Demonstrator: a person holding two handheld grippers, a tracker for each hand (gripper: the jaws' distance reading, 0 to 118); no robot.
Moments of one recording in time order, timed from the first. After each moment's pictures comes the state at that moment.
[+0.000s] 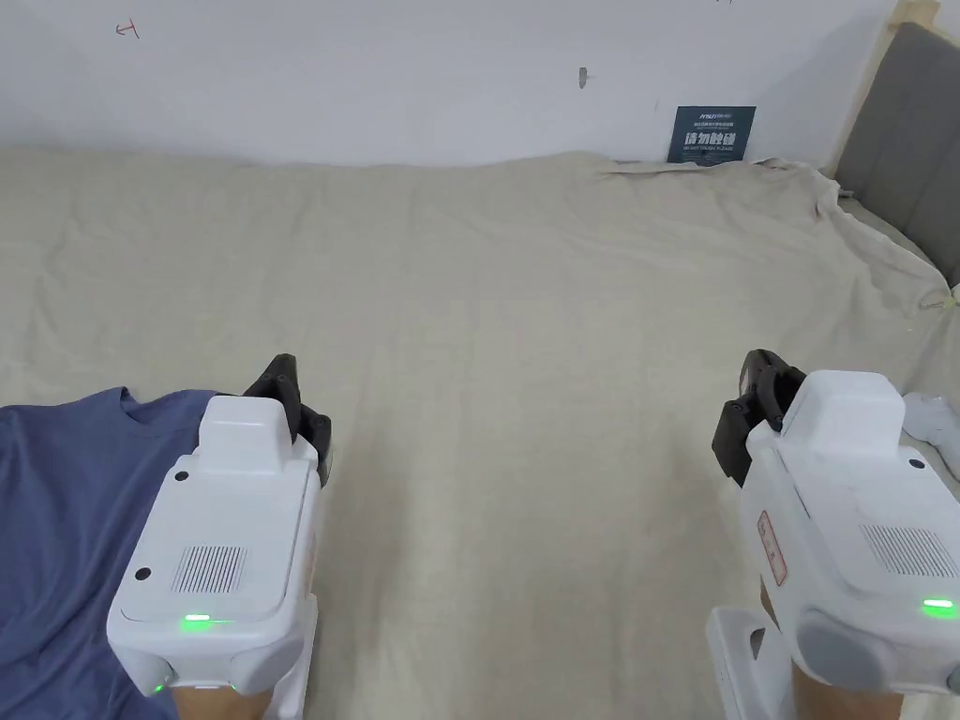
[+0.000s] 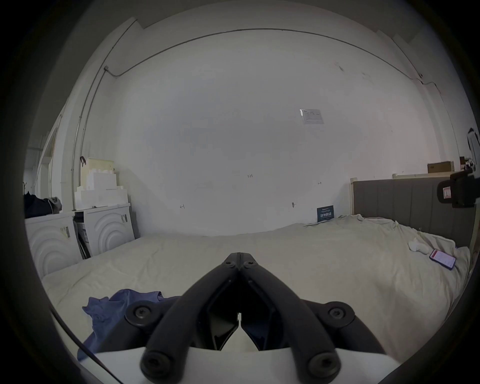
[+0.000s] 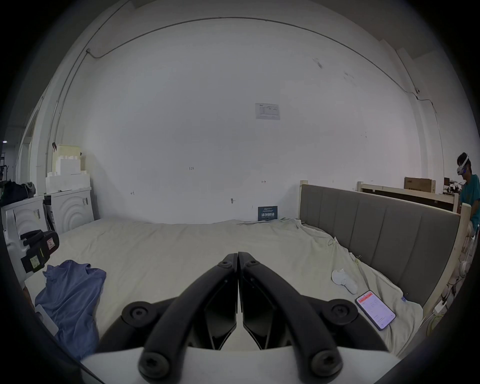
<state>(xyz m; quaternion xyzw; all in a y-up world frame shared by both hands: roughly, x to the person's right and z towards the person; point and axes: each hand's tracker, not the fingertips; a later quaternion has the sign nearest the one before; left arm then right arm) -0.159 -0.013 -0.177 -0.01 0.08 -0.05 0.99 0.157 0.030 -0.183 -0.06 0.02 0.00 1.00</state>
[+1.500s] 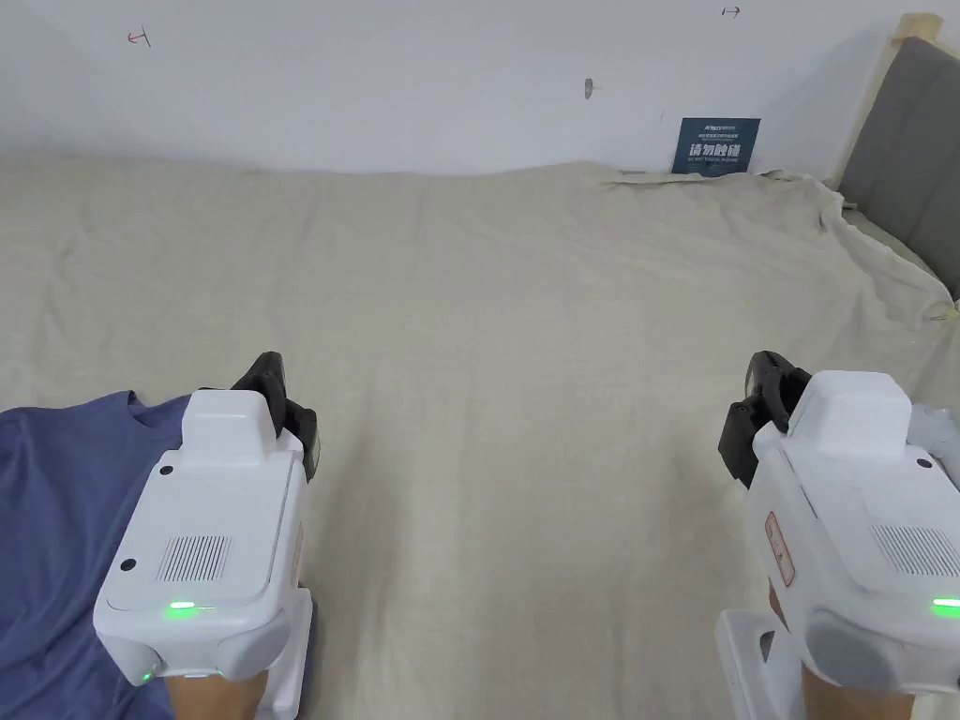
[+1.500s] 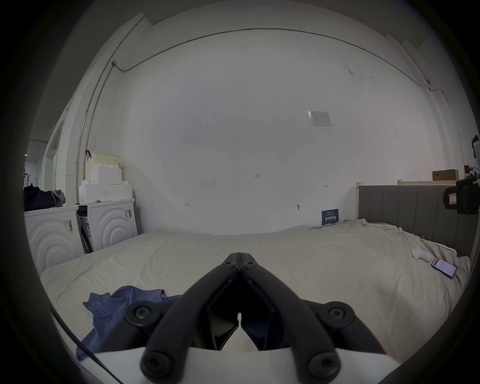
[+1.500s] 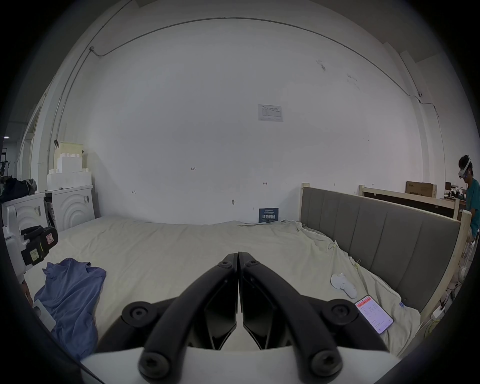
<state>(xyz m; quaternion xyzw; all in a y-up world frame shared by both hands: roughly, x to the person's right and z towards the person) -0.172 -0.008 -0.179 -0.01 0.10 -0.04 0.99 0.156 0.042 -0.185 -0.05 0.02 0.01 1.00</state>
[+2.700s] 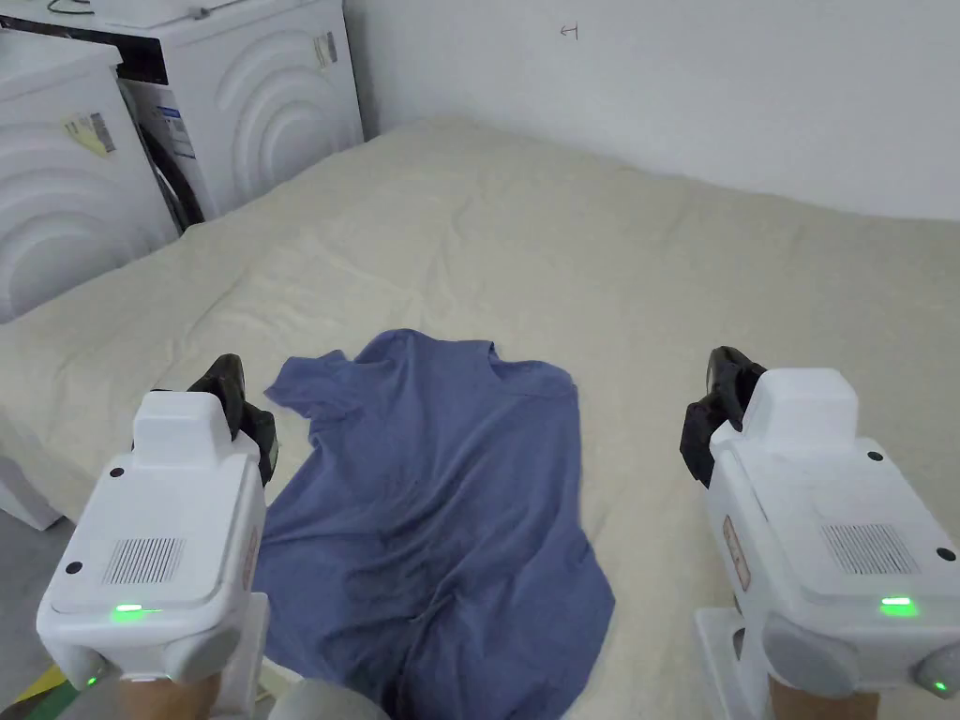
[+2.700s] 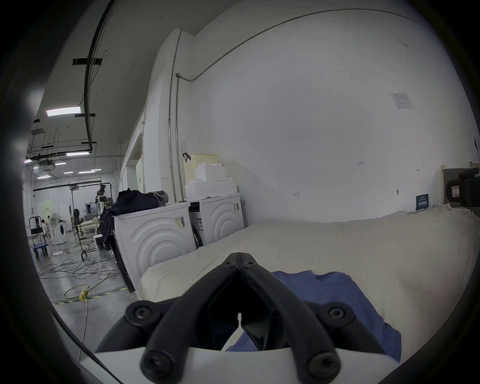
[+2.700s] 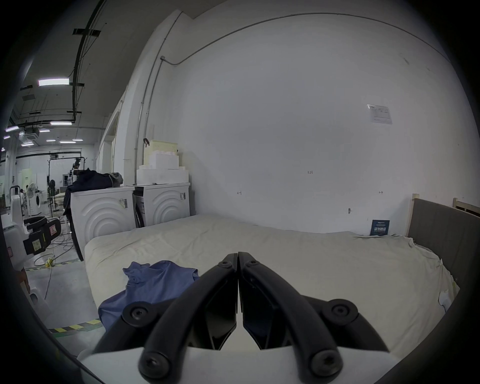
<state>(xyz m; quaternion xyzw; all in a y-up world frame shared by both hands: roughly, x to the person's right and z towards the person) -0.369 0.007 -0.012 -0.03 0.37 -0.07 0.93 -0.083 0.039 -0.190 -0.04 0.31 0.03 0.95</state>
